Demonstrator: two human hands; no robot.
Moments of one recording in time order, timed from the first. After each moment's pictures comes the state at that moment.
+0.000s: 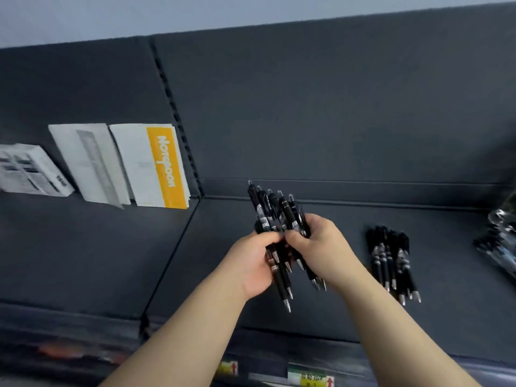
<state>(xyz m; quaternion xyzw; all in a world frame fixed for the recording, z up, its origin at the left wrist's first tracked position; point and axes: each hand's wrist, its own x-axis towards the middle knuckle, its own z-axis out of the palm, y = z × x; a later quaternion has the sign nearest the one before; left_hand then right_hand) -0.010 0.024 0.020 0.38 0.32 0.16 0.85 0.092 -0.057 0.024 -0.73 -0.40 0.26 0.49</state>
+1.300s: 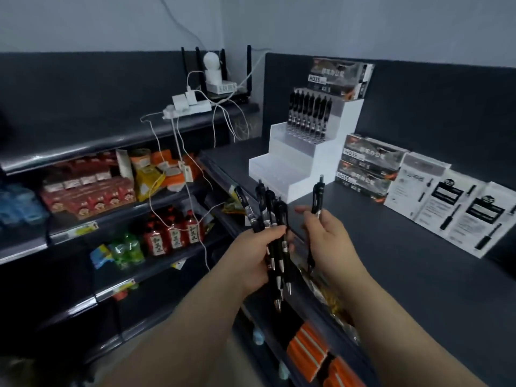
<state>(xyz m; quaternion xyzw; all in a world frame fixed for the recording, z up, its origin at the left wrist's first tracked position) -0.707 0.375 0.044 0.27 0.42 0.52 0.69 -0.582 0.403 0.041 -0.50 -0.57 0.44 0.48</state>
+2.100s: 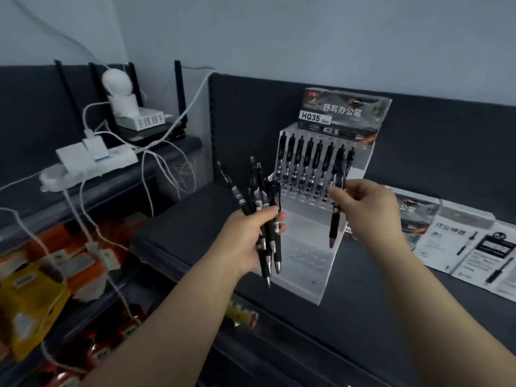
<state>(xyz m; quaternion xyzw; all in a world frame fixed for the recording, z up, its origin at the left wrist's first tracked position) -0.814 0.689 0.096 0.41 0.37 0.44 0.71 -0.635 0.656 0.116 -0.67 -0.48 0.12 0.55</state>
